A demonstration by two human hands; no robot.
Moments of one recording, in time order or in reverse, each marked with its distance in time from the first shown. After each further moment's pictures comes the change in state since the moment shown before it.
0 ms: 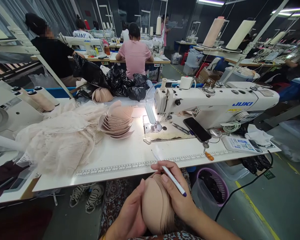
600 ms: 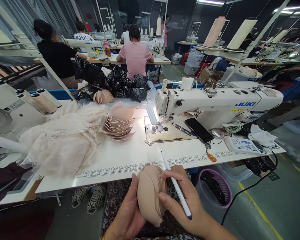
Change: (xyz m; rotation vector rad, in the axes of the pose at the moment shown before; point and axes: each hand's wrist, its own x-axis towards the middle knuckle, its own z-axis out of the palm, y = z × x) left_hand 0.000 0.009 -0.006 -0.036 0.073 0.099; right_hand -0.007 -0.018 -0.010 -0.436 -0.070 -0.330
